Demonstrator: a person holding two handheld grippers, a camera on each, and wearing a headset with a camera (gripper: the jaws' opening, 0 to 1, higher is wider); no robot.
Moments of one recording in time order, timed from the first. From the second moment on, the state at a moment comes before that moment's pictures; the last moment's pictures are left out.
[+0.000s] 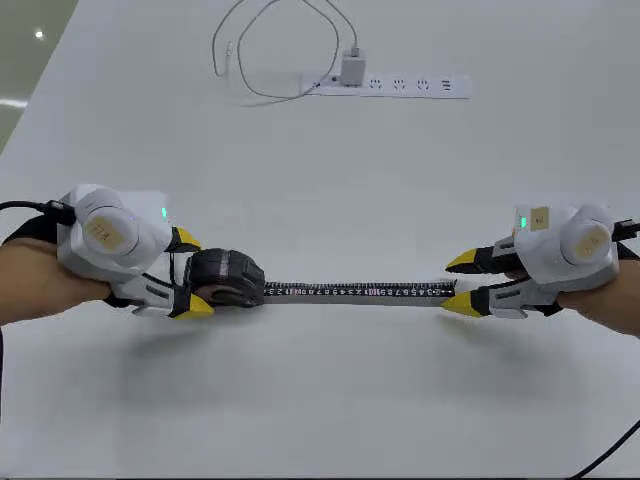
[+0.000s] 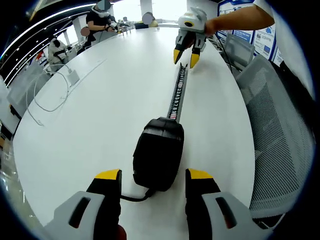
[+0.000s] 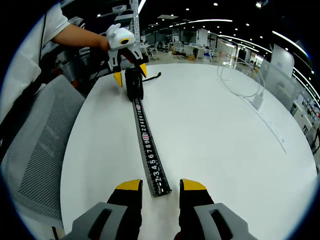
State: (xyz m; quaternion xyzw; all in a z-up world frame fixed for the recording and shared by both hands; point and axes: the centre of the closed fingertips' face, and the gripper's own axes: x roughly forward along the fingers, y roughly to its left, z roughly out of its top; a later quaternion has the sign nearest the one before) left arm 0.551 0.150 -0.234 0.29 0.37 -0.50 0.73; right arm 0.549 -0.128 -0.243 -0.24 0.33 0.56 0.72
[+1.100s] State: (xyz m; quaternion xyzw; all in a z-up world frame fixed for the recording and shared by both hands) left arm 0.527 0.165 -0.207 0.16 0.31 -0.42 0.84; right arm 0.534 -0.132 -0.219 -0.18 0.31 0.47 0.80
